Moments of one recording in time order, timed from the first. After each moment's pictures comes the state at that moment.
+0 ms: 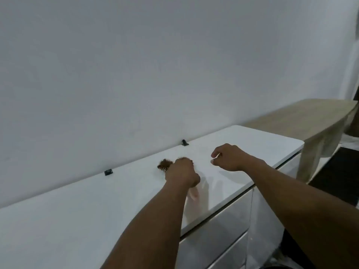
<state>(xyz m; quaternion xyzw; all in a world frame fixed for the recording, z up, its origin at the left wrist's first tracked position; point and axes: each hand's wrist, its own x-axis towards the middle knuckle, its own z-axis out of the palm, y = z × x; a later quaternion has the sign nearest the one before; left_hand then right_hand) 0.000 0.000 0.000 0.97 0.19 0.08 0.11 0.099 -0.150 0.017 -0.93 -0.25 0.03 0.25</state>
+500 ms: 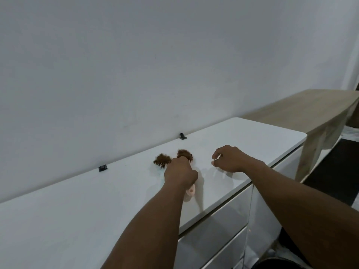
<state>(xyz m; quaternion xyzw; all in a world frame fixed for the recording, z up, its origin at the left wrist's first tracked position) 0.015 0.005 -0.022 0.96 0.21 0.10 0.17 0.113 -0.153 -0.008 -0.94 -0.24 0.06 0.24</state>
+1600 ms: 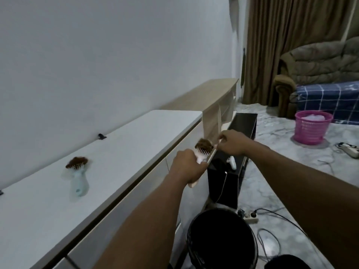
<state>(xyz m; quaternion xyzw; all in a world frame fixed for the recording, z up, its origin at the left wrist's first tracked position) -0.013 -0.235 -0.064 0.95 -0.09 0.08 0.27 0.007 -0.420 -0.025 -0.95 0.01 -0.03 0.30</state>
